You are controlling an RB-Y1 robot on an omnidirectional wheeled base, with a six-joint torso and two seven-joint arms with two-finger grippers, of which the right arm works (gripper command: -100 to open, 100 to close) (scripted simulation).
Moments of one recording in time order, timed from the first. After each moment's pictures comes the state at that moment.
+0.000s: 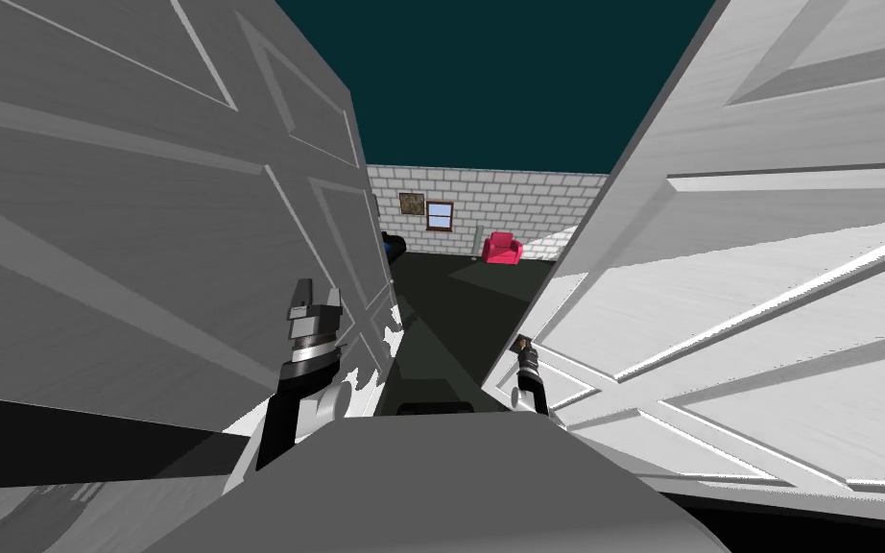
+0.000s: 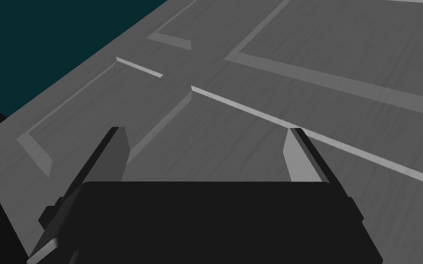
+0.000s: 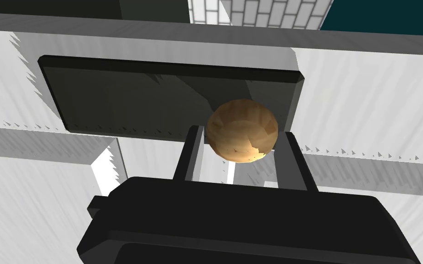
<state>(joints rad) -0.08 -0.20 -0.30 -0.59 -0.33 -0.82 0.05</state>
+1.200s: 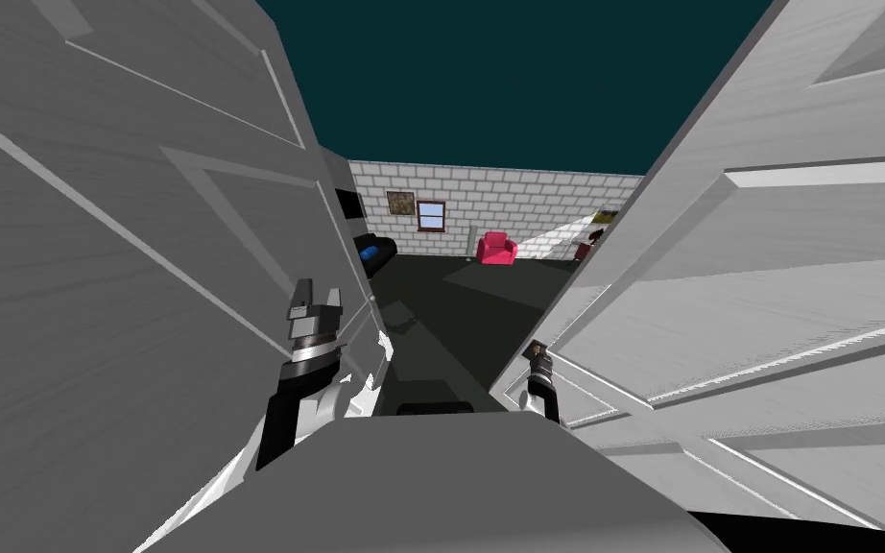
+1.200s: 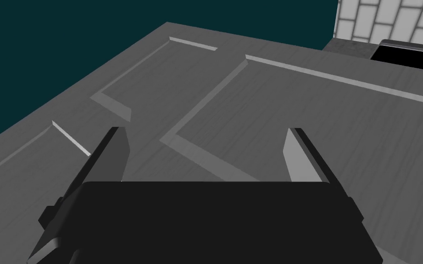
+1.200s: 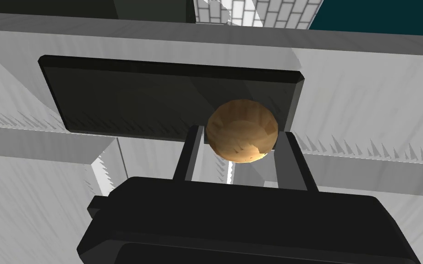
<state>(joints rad) -0.05 -0.21 -0.39 -0.62 -0.39 -0.80 0.09</state>
